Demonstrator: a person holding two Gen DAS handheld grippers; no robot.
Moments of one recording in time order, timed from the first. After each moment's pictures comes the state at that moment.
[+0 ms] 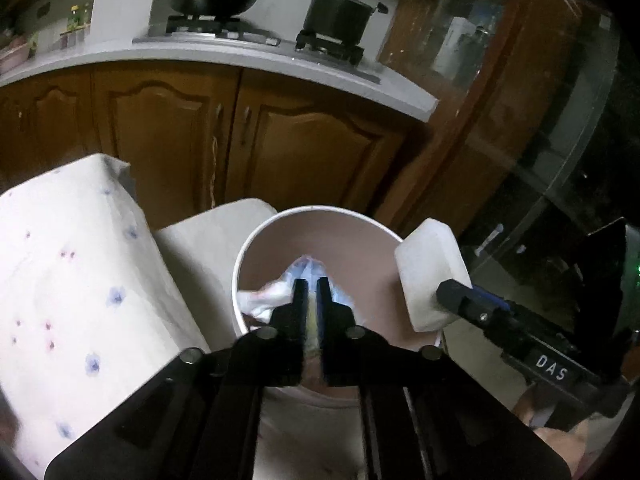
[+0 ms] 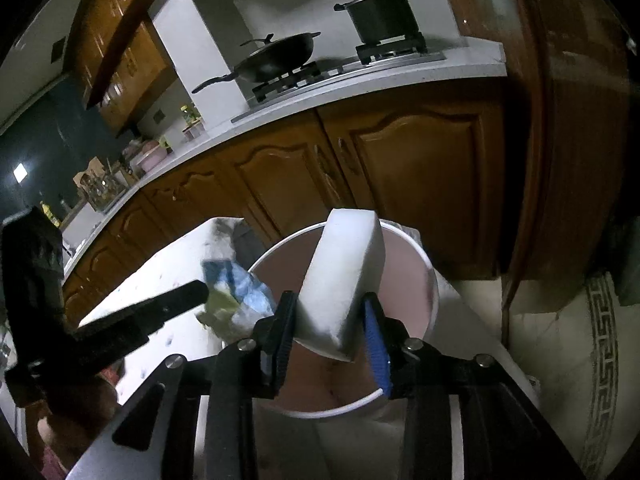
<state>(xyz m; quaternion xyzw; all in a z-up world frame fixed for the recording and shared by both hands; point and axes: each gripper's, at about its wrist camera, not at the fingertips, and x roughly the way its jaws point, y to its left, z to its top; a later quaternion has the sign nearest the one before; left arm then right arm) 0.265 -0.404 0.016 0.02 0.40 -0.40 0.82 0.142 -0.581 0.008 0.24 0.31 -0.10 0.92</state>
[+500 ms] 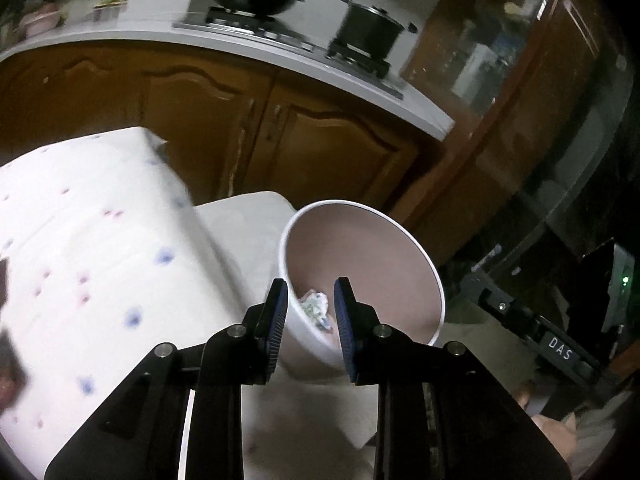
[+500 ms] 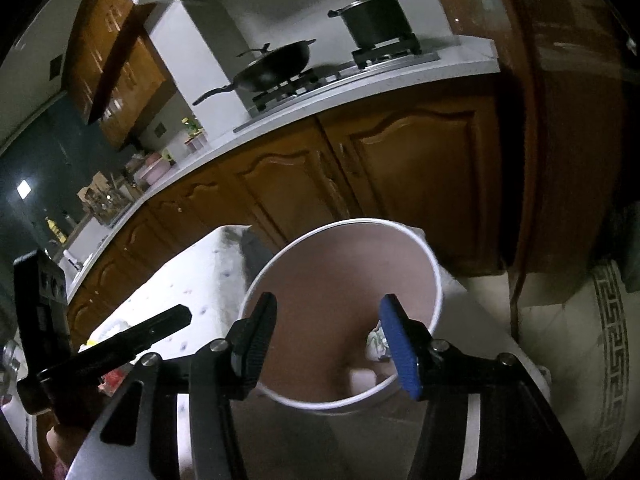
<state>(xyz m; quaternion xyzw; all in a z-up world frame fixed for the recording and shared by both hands) 0.259 -0.340 0.021 -0.04 0.42 -0.37 0.83 0.129 -0.571 0.016 0.26 0.30 -0.09 0.92</state>
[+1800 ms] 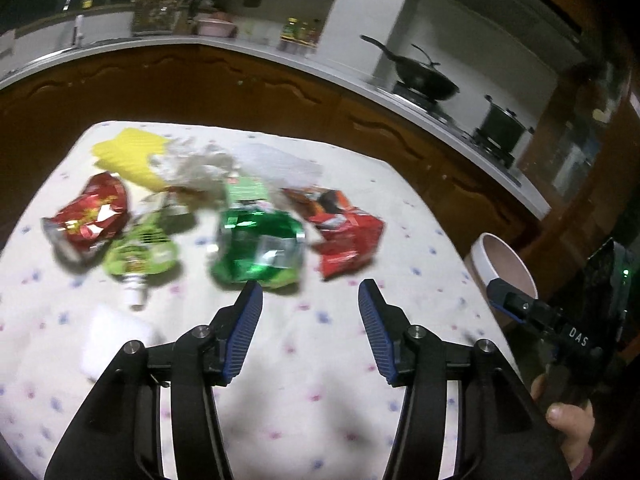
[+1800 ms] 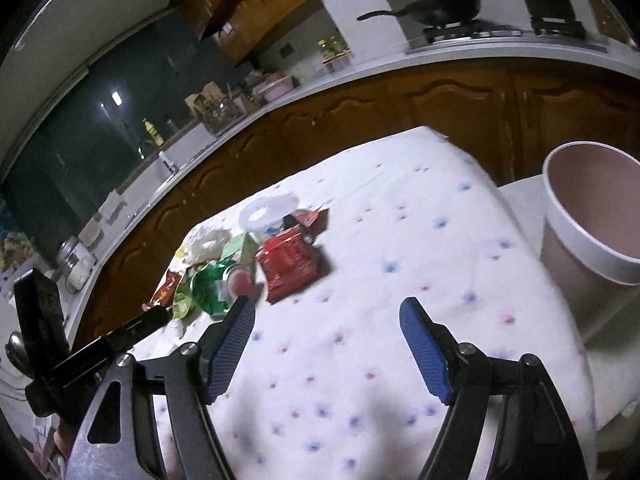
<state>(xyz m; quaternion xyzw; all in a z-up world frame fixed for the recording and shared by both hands) 0.170 -0.004 0.021 -0.11 0.37 -0.15 0.91 0.158 -0.317 0.005 0.20 0.34 0.12 0.91</state>
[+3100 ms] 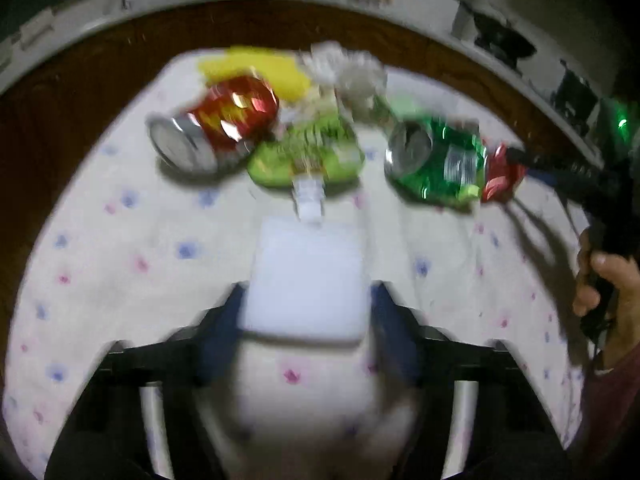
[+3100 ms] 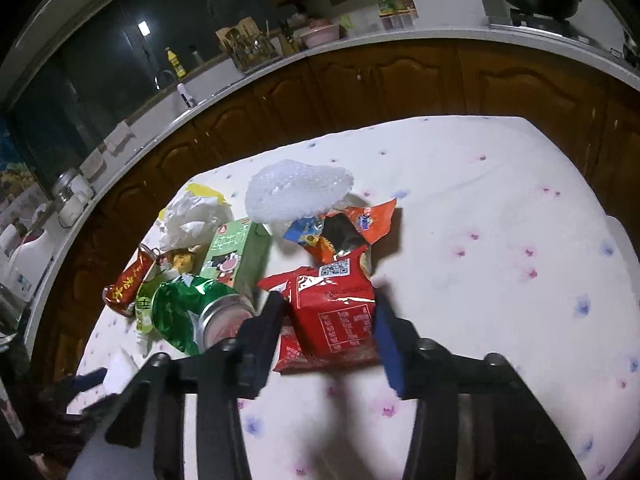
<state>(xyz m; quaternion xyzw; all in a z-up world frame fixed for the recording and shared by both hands) 0.174 0.080 -0.055 -0.06 0.46 -0.04 0.89 0.283 -0.234 -0.031 0.11 0.40 0.18 0.89</state>
